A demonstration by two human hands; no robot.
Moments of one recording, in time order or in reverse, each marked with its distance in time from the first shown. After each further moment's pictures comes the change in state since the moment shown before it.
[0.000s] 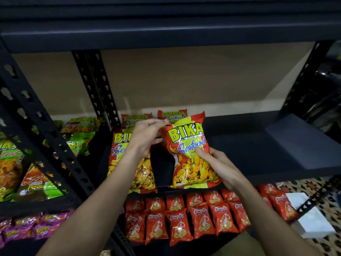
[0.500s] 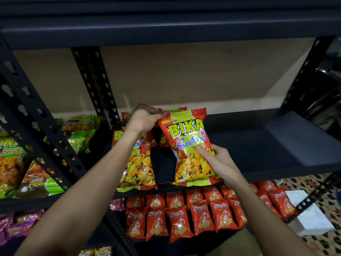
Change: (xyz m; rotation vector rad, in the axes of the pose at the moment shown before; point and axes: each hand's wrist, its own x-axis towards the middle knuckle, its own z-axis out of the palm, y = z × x) left_hand 0.036 0.015 -0.013 0.513 0.012 0.167; right_hand -0.003 0.004 0.003 -0.054 0.137 -0.098
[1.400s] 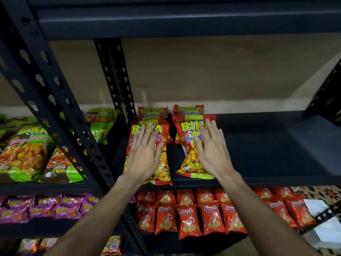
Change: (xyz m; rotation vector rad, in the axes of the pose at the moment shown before) left_hand -0.088 -0.100 -0.002 0.741 0.196 0.264; right_hand 0.039 -0.001 0.056 -0.961 0.236 -0.495
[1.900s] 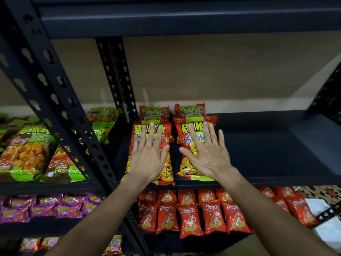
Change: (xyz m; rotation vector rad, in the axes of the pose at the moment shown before) left_hand -0.001 0.001 0.013 0.259 -0.044 -0.020; right_hand 0.003 -0.004 0.015 -0.333 -0.264 -0.013
